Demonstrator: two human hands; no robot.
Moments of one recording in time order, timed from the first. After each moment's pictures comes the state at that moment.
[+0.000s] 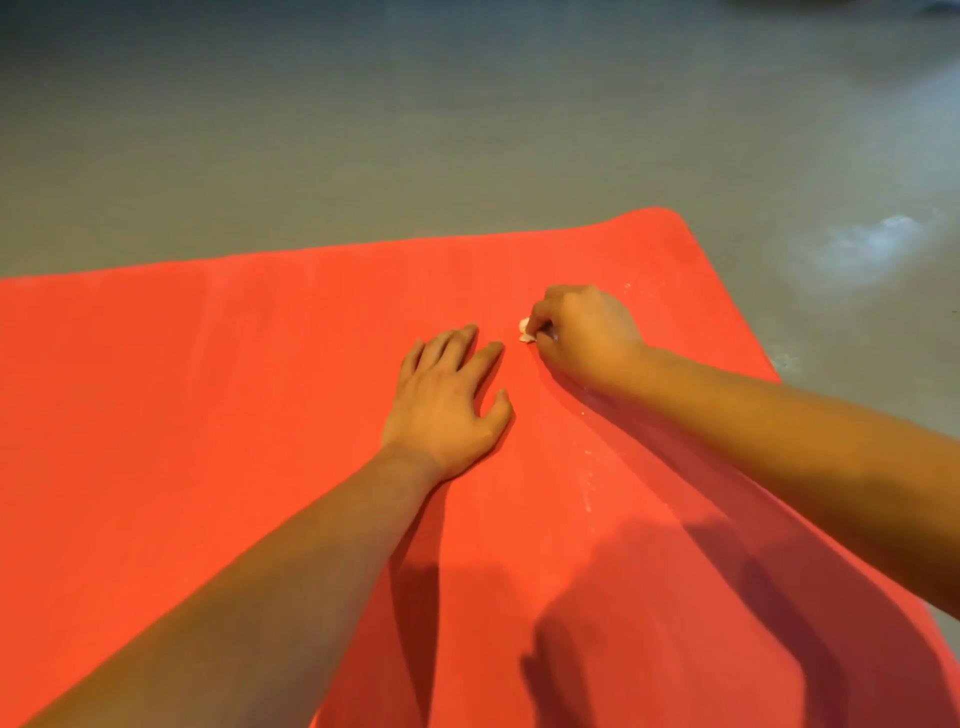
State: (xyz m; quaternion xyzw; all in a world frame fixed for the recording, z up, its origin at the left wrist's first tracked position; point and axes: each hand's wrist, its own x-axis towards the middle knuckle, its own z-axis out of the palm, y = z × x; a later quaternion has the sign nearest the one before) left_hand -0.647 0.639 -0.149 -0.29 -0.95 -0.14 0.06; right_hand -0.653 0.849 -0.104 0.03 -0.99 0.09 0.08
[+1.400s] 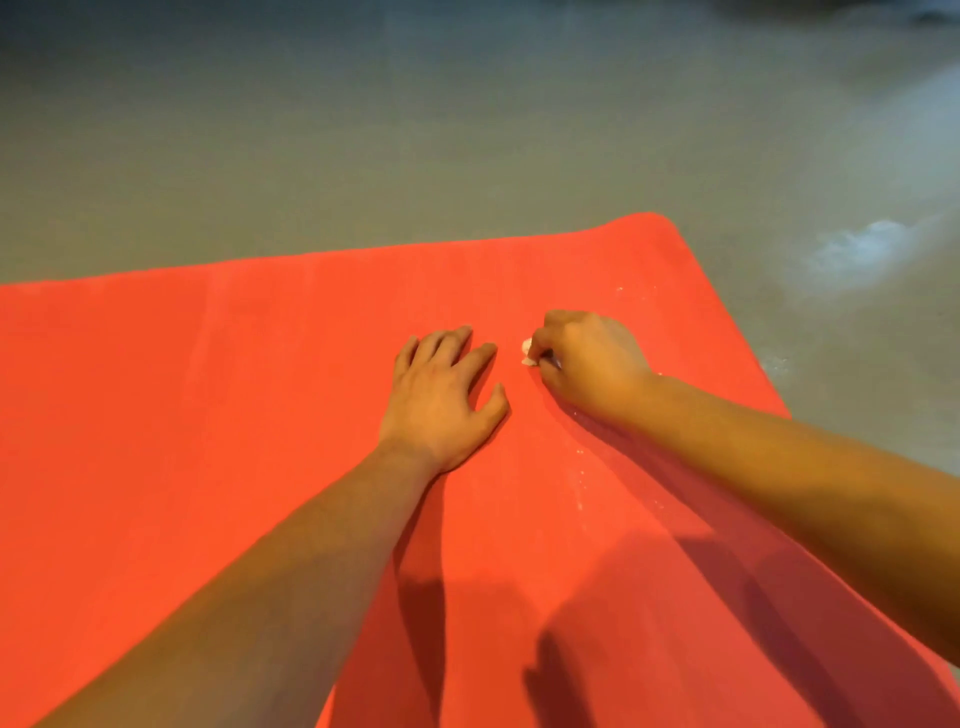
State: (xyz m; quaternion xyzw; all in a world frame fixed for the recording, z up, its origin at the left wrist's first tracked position) left_hand -0.651 0.642 -0.145 -0.27 -0.95 -0.12 0.09; right_hand -0.617 0.847 -0.096 0.06 -0.99 0.08 0.06
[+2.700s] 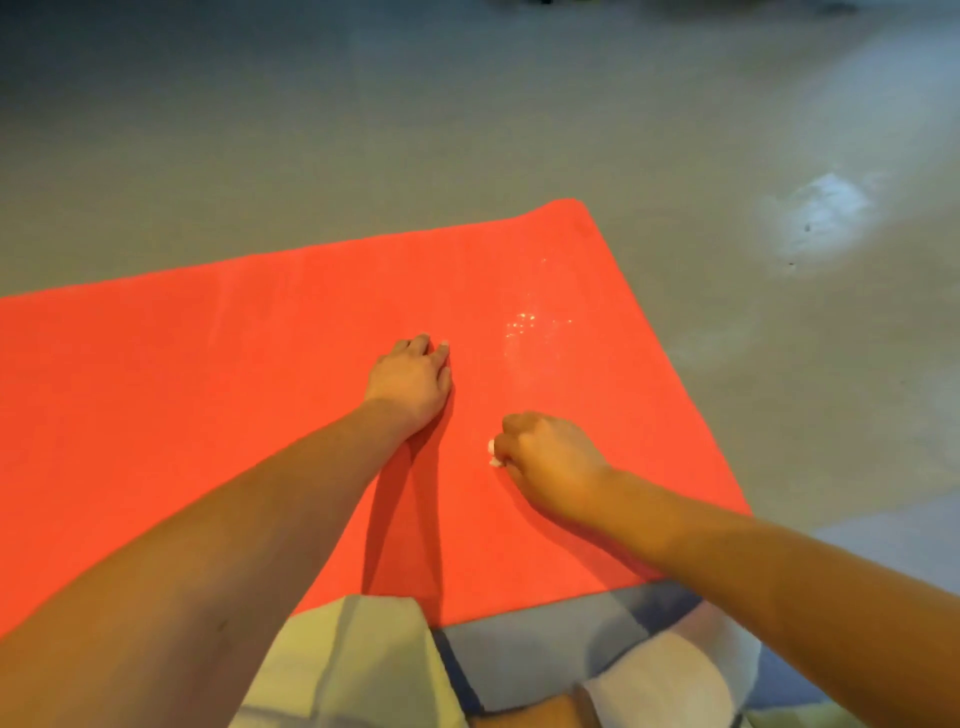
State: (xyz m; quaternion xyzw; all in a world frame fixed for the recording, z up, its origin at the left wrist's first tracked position) left_hand -0.589 0.642 -0.113 -0.27 -0.96 -0.01 -0.05; right_hand -0.414 0.810 -0.084 0.14 -0.98 0.11 -0.02
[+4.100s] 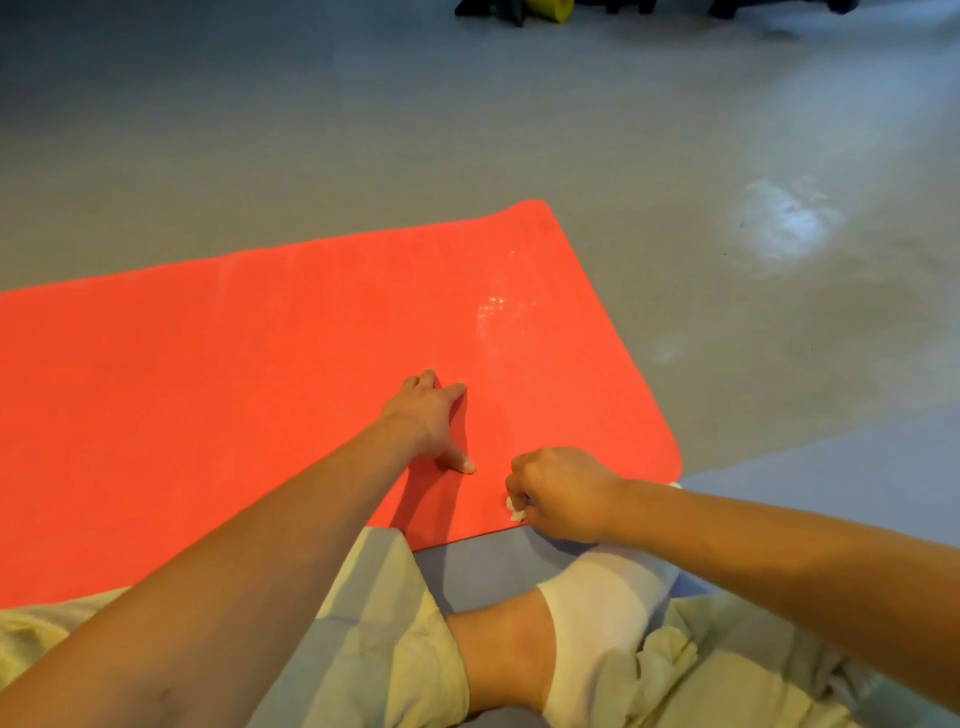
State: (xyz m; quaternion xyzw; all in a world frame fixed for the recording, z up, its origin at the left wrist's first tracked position) left_hand -0.470 0.652 -0.062 -0.27 -0.93 0.04 -0.24; right_hand -0.314 0.818 -0.065 0.16 -0.97 0.11 -0.15
